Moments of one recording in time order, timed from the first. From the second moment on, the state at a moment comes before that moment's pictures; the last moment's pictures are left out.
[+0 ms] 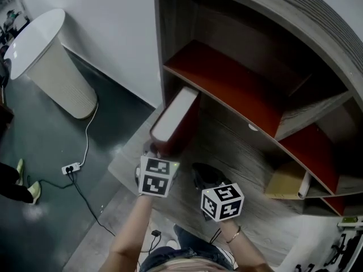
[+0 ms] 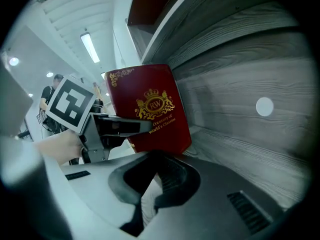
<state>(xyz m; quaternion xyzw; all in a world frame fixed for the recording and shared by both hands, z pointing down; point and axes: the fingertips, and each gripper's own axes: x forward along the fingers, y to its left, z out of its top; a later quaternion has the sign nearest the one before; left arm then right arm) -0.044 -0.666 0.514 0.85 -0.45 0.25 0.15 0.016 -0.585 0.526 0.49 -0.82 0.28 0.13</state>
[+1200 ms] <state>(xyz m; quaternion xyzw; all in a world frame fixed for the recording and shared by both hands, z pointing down) 0.000 -0.743 0.517 0.86 -0.45 0.23 0.09 0.040 -0.602 0.558 0.51 -0.79 0.31 0.14</state>
